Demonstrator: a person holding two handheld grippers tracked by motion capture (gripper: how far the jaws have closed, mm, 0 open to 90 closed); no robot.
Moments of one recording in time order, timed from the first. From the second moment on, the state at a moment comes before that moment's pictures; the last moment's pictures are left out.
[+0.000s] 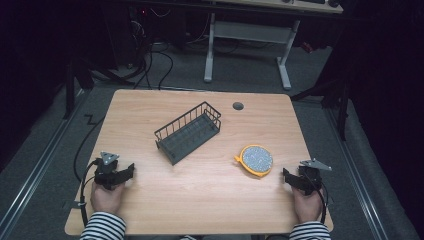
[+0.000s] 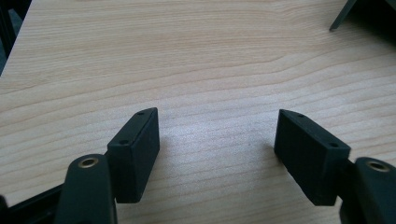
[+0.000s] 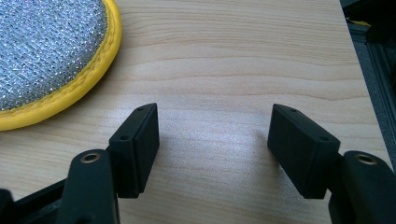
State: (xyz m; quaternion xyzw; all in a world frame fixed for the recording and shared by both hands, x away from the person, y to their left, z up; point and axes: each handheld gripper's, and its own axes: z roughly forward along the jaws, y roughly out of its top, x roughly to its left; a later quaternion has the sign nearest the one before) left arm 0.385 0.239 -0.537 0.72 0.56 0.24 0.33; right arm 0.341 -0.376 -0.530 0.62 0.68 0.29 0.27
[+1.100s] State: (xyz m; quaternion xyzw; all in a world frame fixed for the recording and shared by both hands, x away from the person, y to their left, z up) left arm 0.383 0.225 -0.500 0.73 0.55 0.20 0.35; right arm 0.340 -0.374 -0.530 0.60 0.69 0.29 0.27
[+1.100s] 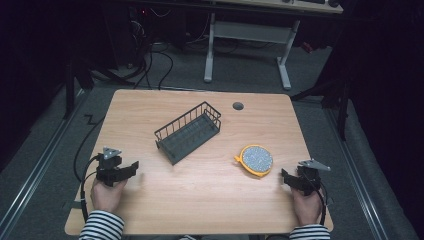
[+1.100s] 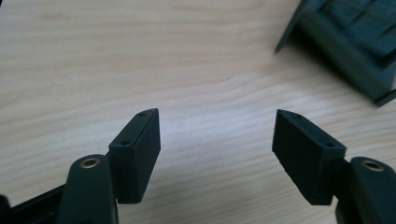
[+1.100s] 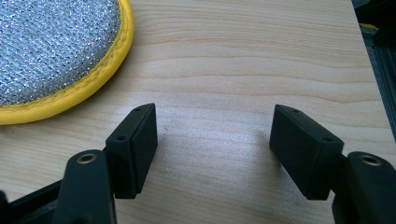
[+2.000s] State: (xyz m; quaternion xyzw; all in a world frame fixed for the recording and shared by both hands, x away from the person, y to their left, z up) left arm 0.443 0.155 -0.421 0.76 0.52 0.17 0.36; right arm 0.340 -0.373 -0.530 0.60 0.69 0.29 0.27
